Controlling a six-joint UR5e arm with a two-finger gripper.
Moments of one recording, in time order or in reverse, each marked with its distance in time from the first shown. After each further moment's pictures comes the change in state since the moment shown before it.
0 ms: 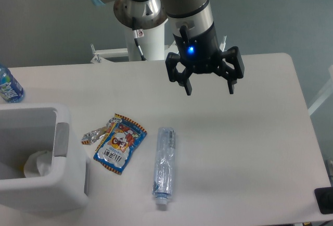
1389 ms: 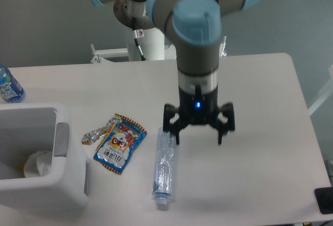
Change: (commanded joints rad) arm 0.003 -0.301 0.069 0.136 -0.360 -0.221
